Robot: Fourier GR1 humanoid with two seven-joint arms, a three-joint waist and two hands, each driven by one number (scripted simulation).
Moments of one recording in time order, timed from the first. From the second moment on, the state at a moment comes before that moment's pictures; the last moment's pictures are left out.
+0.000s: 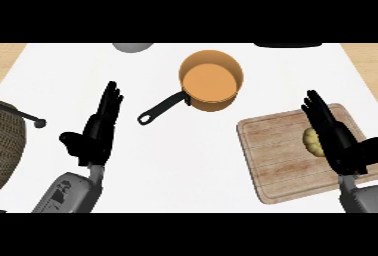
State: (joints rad) left arm -0.24 0.28 -0.33 -1.42 0.31 0.42 -0.10; right arm -0.13 -0.50 0.22 -1.44 -0.37 -0.13 -0.10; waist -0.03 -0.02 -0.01
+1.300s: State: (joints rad) left arm -0.12 0.40 -0.39 -1.36 0.35 0.13 0.03; right arm 0.17 -0.96 0.13 -1.92 0.06 -0.09 -0.47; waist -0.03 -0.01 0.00
